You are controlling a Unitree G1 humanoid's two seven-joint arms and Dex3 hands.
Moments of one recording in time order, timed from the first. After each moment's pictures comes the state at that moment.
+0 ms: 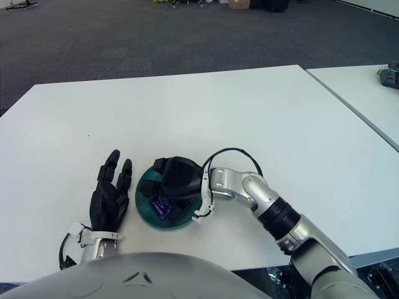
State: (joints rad) left arm 0.52 -0.15 -0.17 0.06 -0.41 -0.48 -0.17; right arm -0.31 -0.54 0.65 -0.10 -0.94 -0.78 0.26
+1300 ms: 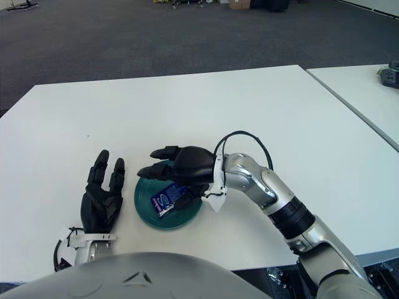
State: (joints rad) left arm 0.51 -0.14 -0.11 0.04 -0.57 -0.37 -0.30; right arm -0.19 -0.48 0.47 -0.19 -0.48 -0.54 0.51
